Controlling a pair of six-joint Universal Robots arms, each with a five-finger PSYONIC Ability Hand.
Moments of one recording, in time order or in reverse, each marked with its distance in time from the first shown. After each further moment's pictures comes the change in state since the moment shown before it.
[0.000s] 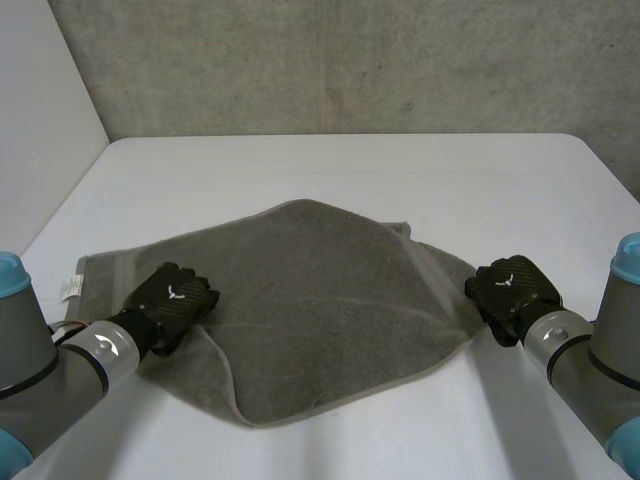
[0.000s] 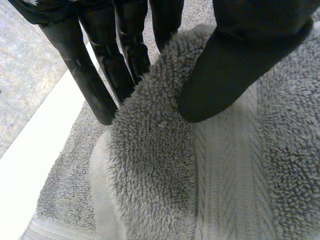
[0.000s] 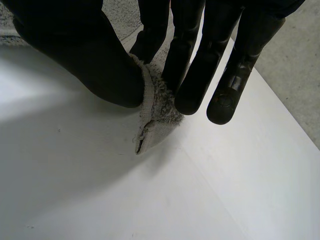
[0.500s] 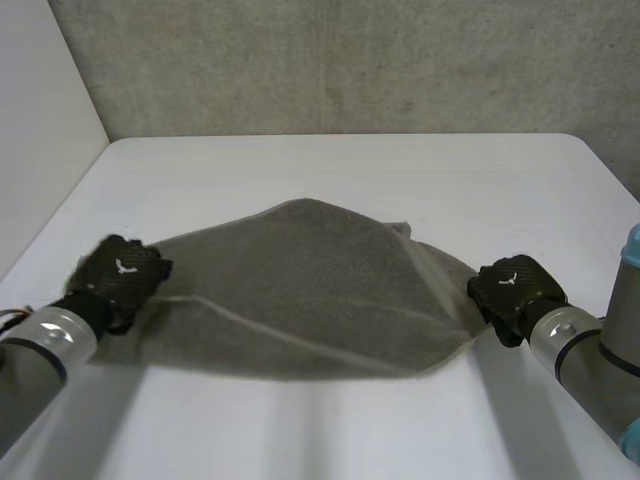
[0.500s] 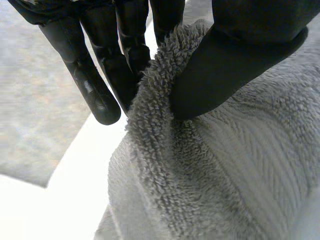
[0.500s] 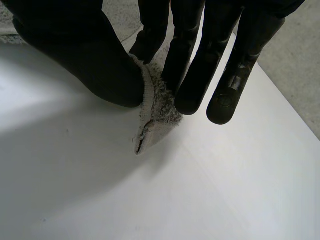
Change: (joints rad) left arm 0.093 0.234 -0.096 0.026 -0.071 -0.014; right arm -0.012 -0.029 -0.022 0.080 -0.021 -0.002; left_hand 0.166 0.209 0.211 0.230 0.204; right_hand 0.000 0.000 0.000 0.000 0.000
